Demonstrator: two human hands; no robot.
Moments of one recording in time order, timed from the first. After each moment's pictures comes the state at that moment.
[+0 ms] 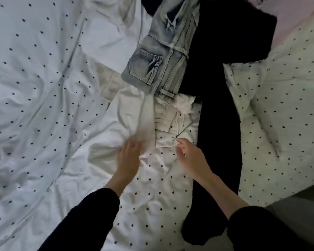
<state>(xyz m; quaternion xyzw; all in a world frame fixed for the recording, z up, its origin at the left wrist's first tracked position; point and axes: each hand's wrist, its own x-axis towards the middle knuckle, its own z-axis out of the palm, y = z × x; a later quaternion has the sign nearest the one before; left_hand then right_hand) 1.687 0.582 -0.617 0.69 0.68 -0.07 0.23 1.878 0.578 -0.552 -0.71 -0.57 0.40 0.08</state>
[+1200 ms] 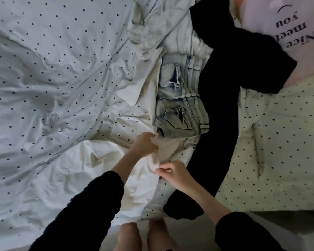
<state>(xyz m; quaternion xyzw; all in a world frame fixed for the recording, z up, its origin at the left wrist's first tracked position) 1.702 0.551 -0.492 0.43 0.74 0.08 0.51 1.859 0.511 -0.481 -0.50 -0.68 0.54 0.01</state>
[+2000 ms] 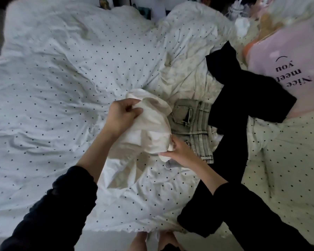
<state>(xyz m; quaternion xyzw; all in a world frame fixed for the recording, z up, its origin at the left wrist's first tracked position) 1.595 0.510 -0.305 0.39 0.72 0.46 0.35 1.796 0.542 -0.393 -0.47 -0.67 0.58 0.04</state>
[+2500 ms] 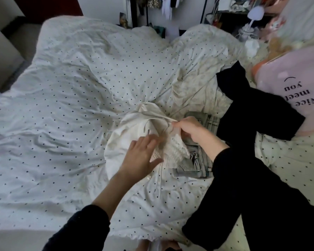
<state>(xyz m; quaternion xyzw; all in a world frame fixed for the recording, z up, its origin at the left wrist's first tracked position) 1.617 0.432 -0.348 0.67 0.71 0.19 0.03 1.732 0.596 -0.309 -0.59 -0.57 0.57 0.08</state>
